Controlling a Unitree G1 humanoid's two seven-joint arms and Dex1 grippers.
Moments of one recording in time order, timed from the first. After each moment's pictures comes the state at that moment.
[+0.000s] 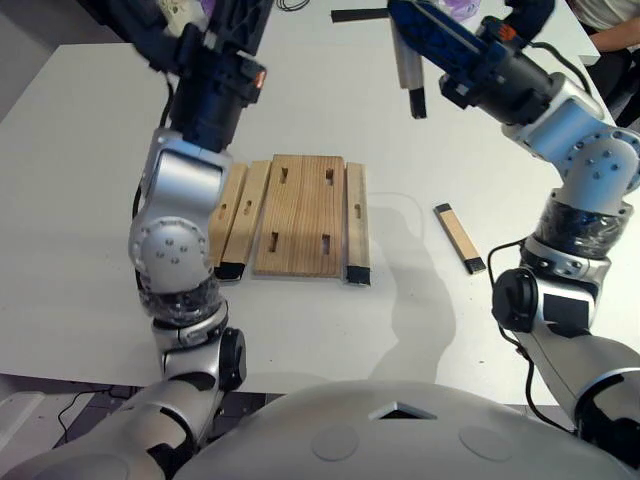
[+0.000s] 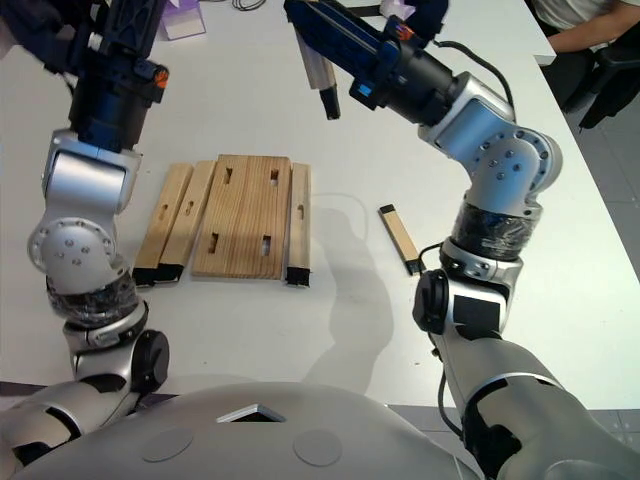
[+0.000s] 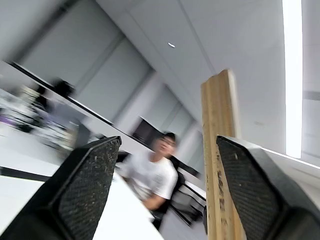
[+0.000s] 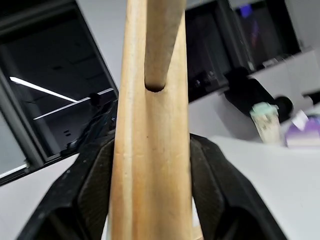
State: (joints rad) left arm -0.47 0.17 0.20 -0.40 -1.25 0.51 -0.06; right arm -0.70 -0.28 -0.31 -0.10 0.90 1.00 0.83
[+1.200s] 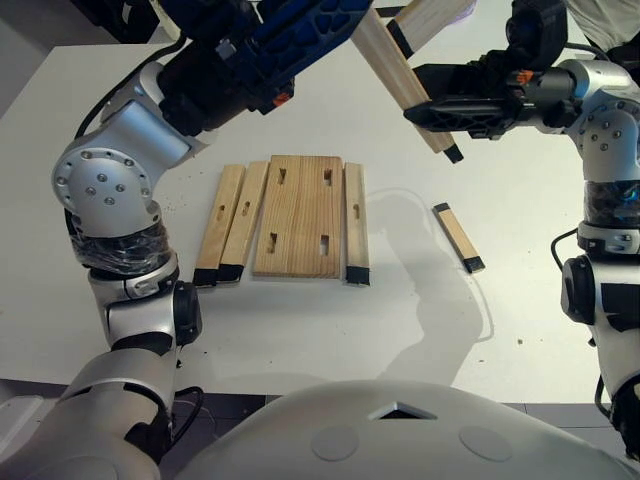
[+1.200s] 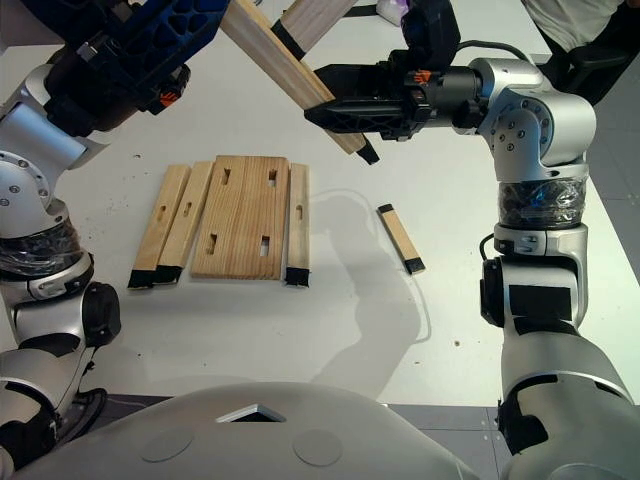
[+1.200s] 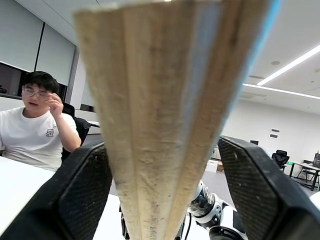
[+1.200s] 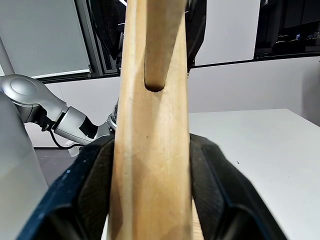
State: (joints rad) left arm -0.65 0.42 0.19 -0.28 -1.33 0.81 -0.61; right arm -0.80 -0.56 0.01 0.16 0.73 0.73 1.47
